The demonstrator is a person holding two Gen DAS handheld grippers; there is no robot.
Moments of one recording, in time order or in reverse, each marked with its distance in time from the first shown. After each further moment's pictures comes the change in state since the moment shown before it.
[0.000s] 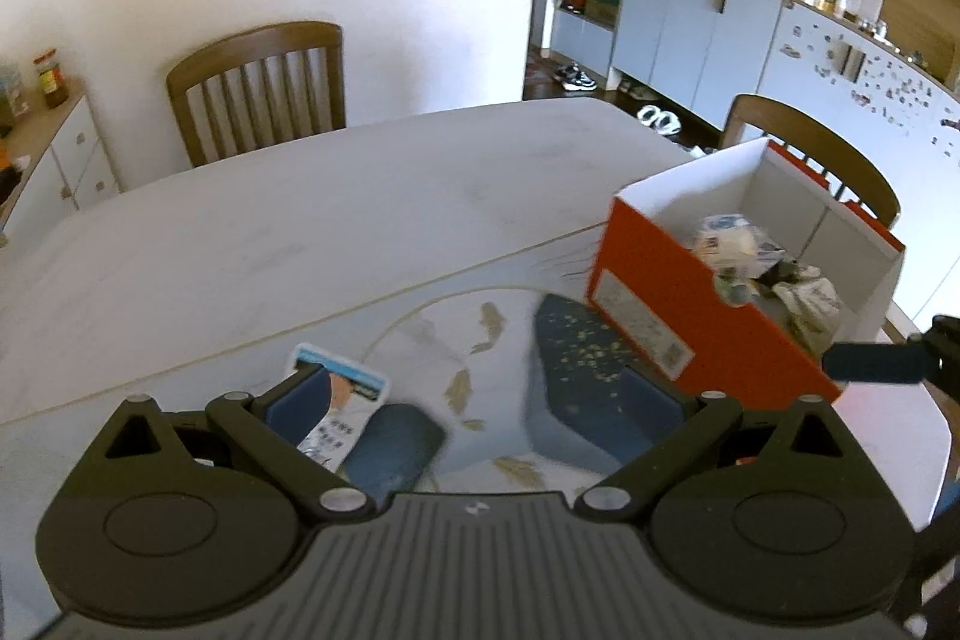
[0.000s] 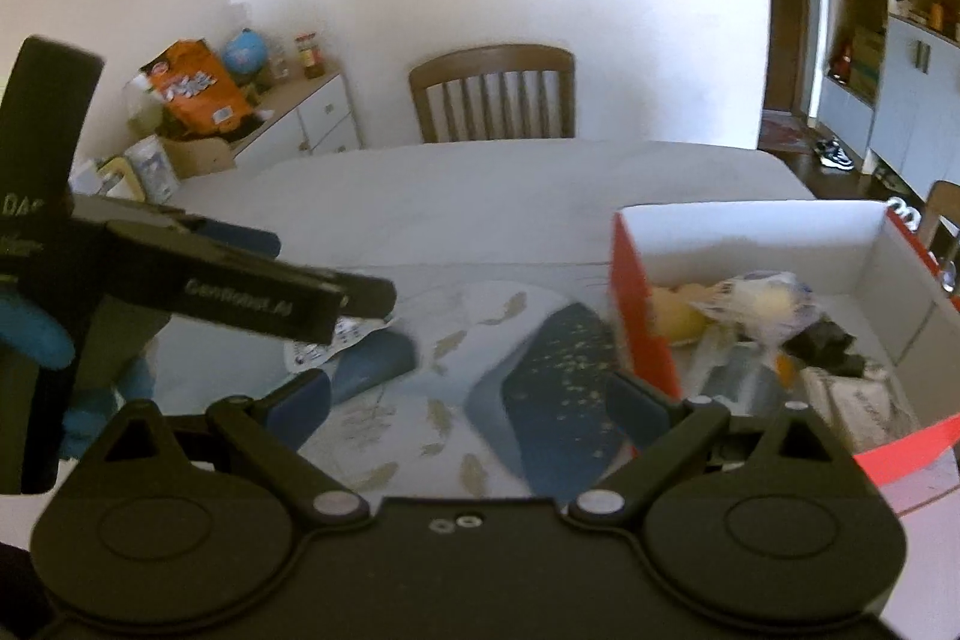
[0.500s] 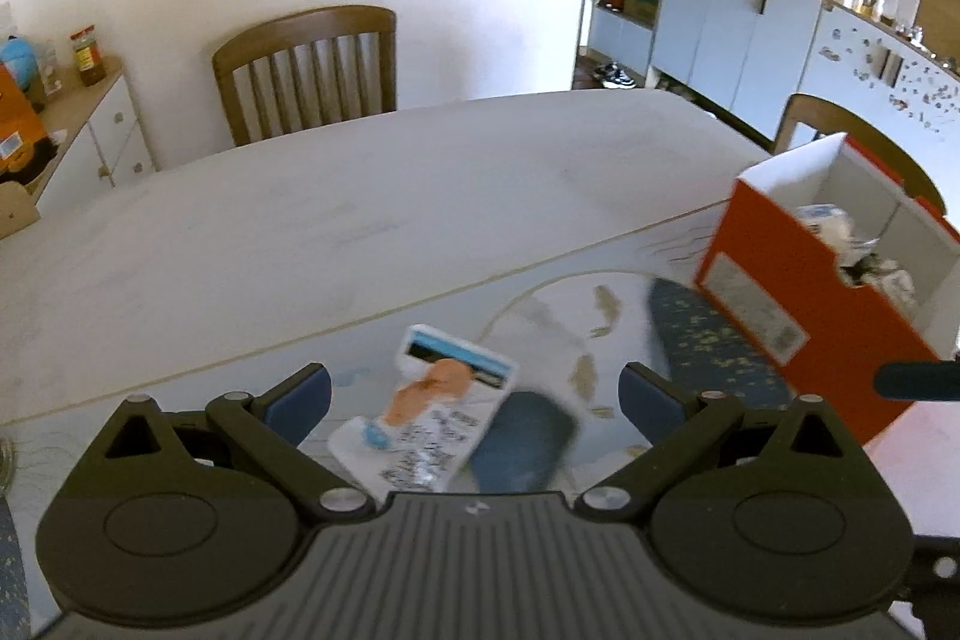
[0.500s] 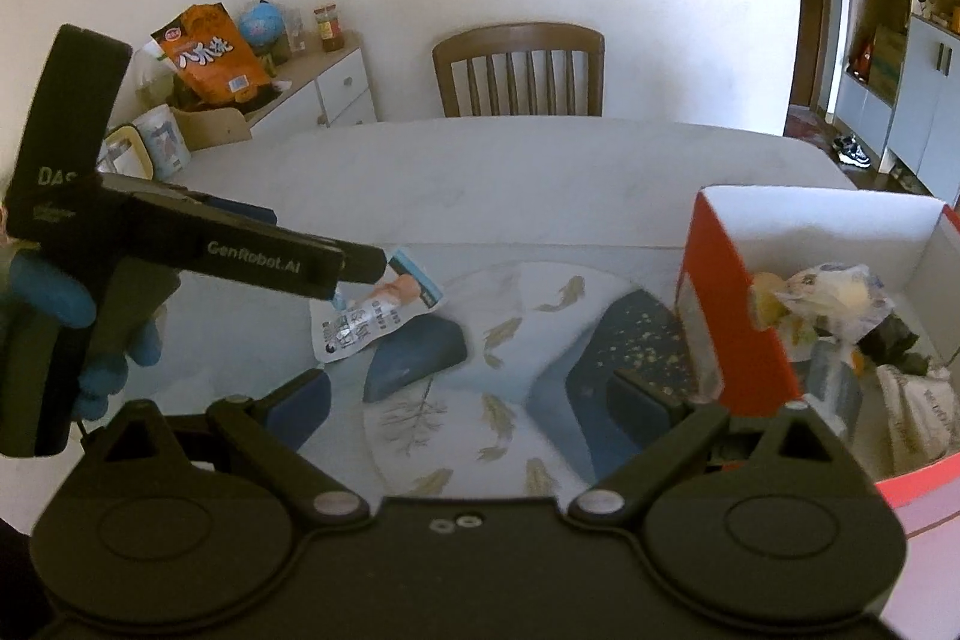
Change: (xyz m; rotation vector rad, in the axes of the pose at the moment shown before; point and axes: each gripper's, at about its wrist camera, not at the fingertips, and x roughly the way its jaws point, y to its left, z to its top) left arm 0.024 0.070 -0.018 -0.022 0.002 0.058; right arm 0.037 0.034 -0.002 -0.023 0.036 0.008
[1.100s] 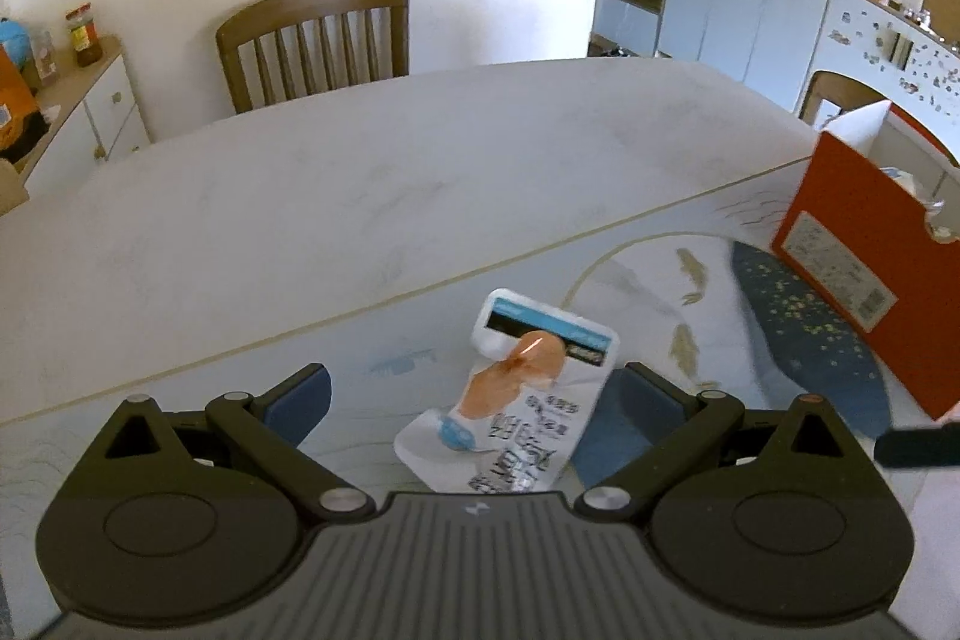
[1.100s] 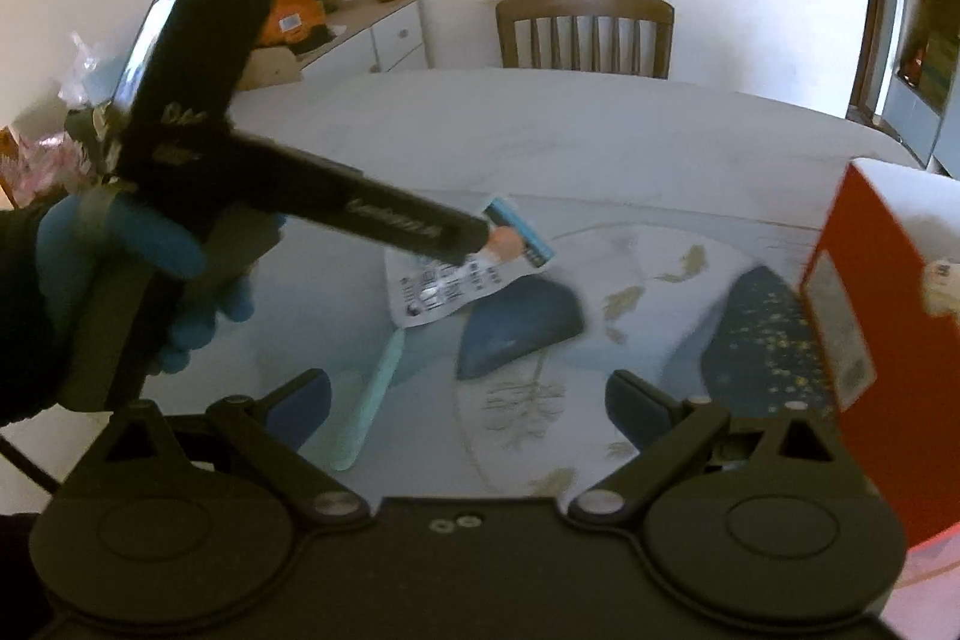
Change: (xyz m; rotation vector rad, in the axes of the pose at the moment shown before) left arm 0.050 0.044 -0.019 0.013 0.021 -0.002; right arm 0.055 0.057 -0.014 -0.074 0.064 0.055
